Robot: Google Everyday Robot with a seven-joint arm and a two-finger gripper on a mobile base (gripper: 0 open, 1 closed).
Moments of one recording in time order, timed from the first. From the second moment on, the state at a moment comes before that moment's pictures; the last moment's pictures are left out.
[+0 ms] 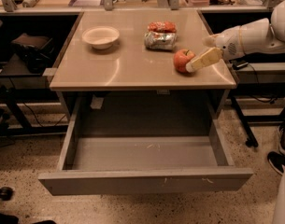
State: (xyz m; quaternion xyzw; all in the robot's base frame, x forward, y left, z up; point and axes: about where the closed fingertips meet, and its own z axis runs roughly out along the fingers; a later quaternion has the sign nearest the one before) arm 0.708 -0.190 0.865 -0.44 0.75 0.27 0.42
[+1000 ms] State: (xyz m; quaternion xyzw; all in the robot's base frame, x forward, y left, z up) arm 0.720 -0.166 0.833 -0.45 0.74 0.30 0.40
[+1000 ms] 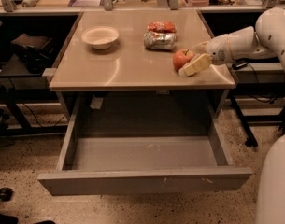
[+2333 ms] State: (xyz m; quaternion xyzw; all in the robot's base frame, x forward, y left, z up) arm 0.720 -0.166 0.832 -0.45 0.74 0.30 0.40
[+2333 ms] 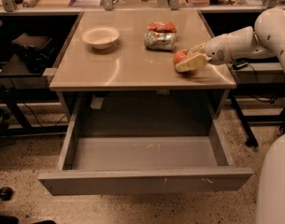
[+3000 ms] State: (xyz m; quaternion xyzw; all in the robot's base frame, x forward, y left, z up) arm 0.696 -0.172 0.838 -0.44 0.74 0.29 0.41
